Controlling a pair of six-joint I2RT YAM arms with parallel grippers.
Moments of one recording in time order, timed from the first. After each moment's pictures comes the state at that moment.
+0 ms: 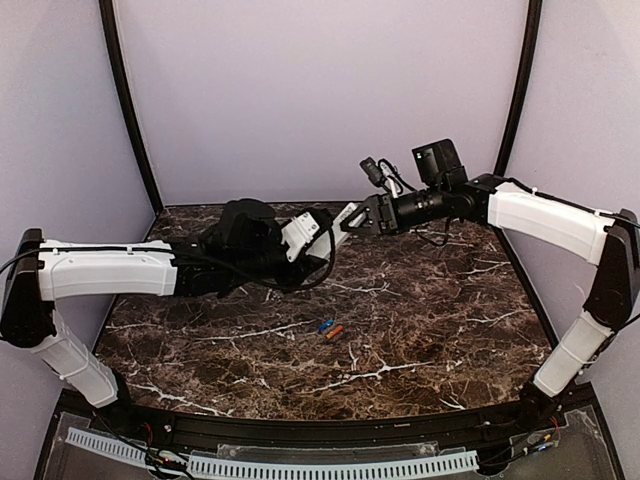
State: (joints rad) left arm -0.96 1.52 1.08 -0.02 -0.11 0.24; right arm 0.62 1.60 1.38 -0.36 -0.70 0.29
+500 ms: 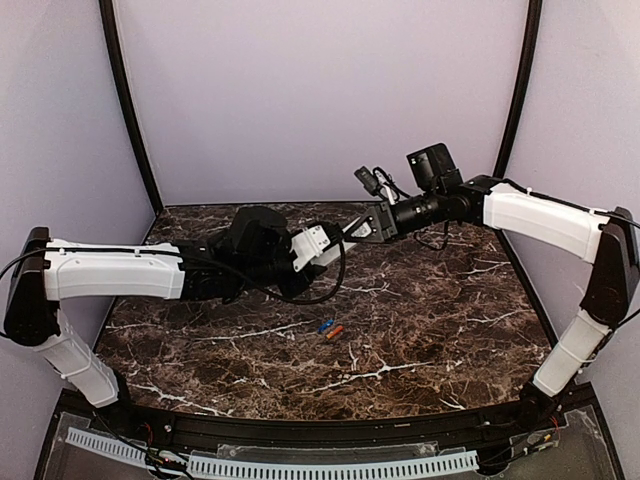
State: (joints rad) left arm -1.00 1.56 1.11 -0.06 -0.20 0.37; right arm 0.63 1.63 1.38 -0.42 -0.78 0.28
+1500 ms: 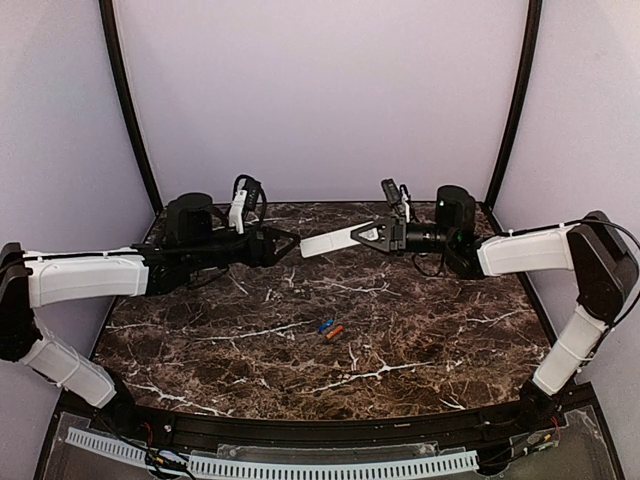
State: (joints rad) left arm -0.68 1.38 0.86 0.28 0.29 -0.38; right arm 0.55 1.65 0.91 0.62 -0.88 0.74
